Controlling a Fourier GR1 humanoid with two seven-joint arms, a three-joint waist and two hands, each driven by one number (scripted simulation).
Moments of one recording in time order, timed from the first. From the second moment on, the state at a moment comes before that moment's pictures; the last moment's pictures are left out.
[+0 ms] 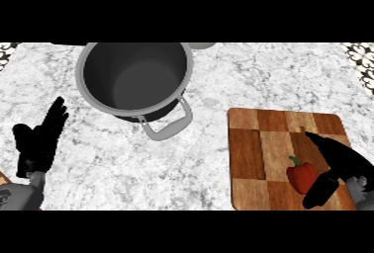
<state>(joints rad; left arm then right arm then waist) -0.13 0.51 -0.17 -1.30 0.31 0.29 0.00 -0.18 -0.75 0.45 -1.67 0.15 0.24 1.00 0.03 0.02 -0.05</state>
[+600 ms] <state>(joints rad) -0.12 0.51 -0.17 -1.32 0.30 0.29 0.01 -0.22 -0.69 0.48 -1.55 0.19 0.26 0.95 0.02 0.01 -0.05</state>
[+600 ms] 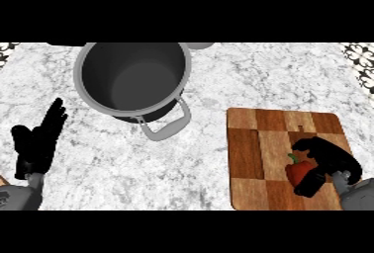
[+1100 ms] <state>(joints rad) -0.10 0.51 -0.16 -1.32 0.30 0.30 0.01 -0.23 -0.67 0.50 -1.54 0.24 0.28 0.91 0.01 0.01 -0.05</state>
